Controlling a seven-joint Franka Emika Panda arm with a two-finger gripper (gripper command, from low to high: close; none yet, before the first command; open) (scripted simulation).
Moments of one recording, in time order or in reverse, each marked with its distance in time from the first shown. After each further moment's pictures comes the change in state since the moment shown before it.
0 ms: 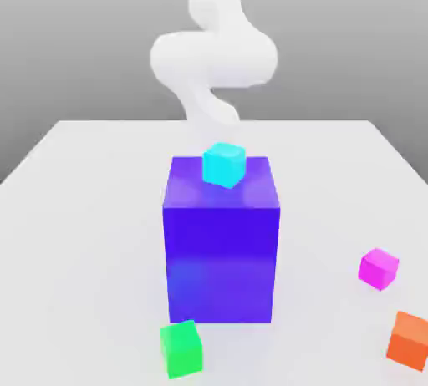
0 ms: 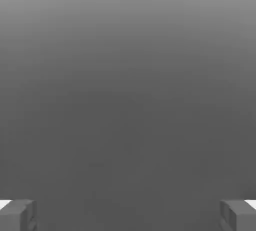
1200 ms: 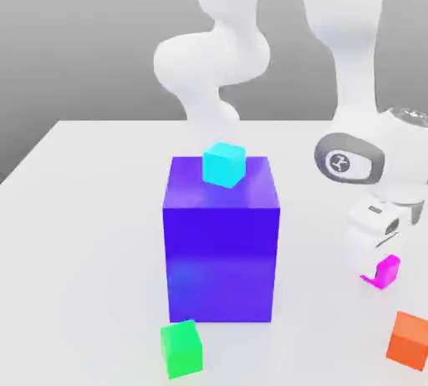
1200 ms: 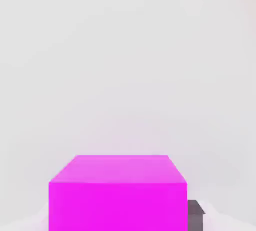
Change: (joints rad) arm 0.533 1.054 0.137 -0.312 -0.390 0.631 0.403
